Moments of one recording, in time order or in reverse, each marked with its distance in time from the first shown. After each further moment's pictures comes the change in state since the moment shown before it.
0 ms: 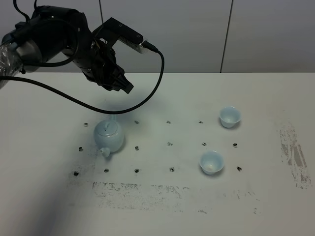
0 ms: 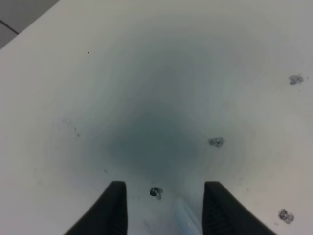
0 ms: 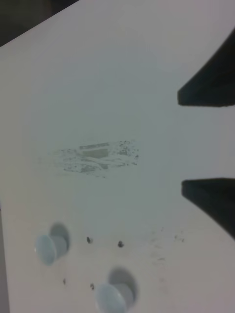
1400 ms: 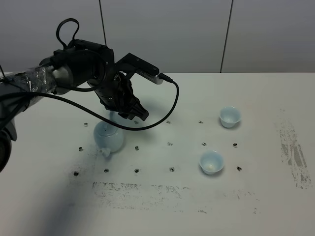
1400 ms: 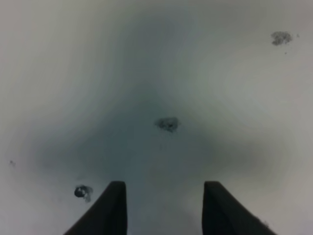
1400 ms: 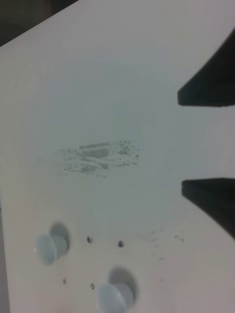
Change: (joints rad) left arm -0.056 0.108 0.069 0.018 -0.056 -0.102; right arm 0.000 0.000 0.000 0.001 0.000 0.000
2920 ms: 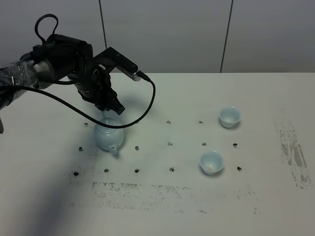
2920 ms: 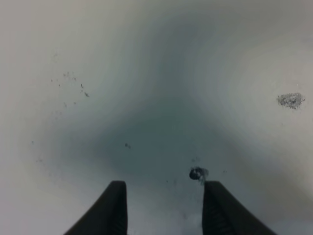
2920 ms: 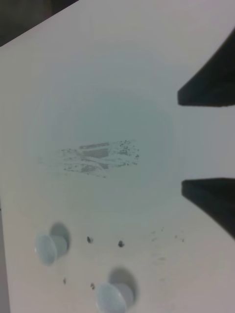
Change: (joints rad) left arm 0.089 0.000 0.000 0.088 -0.034 0.106; right arm 0.000 0.000 0.000 0.000 -0.001 0.001
